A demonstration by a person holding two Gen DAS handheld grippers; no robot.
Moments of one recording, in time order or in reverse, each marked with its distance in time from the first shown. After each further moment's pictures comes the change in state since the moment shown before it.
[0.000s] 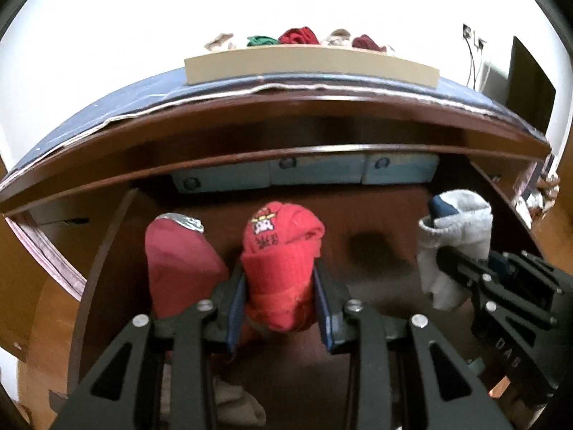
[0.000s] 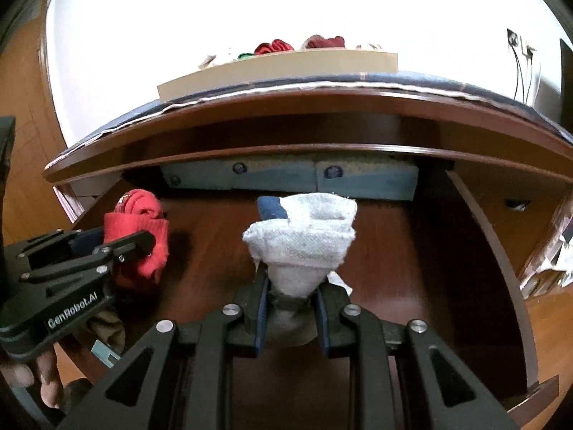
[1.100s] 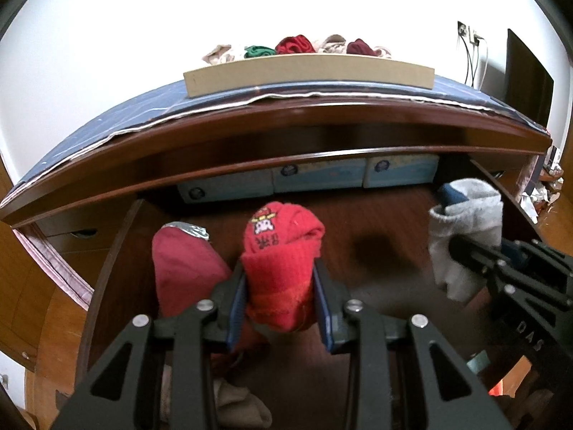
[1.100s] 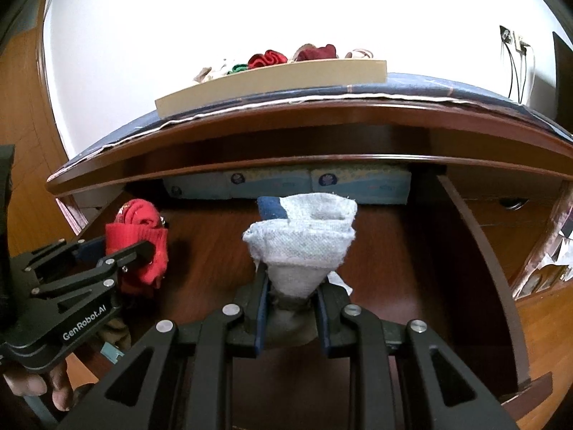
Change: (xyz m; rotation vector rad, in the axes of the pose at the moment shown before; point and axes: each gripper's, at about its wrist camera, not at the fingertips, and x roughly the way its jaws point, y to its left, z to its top) left arm -0.006 -0.008 -0.003 0.037 -0.025 0.035; right arm -0.011 -0.008 0.003 0.037 -0.018 0.010
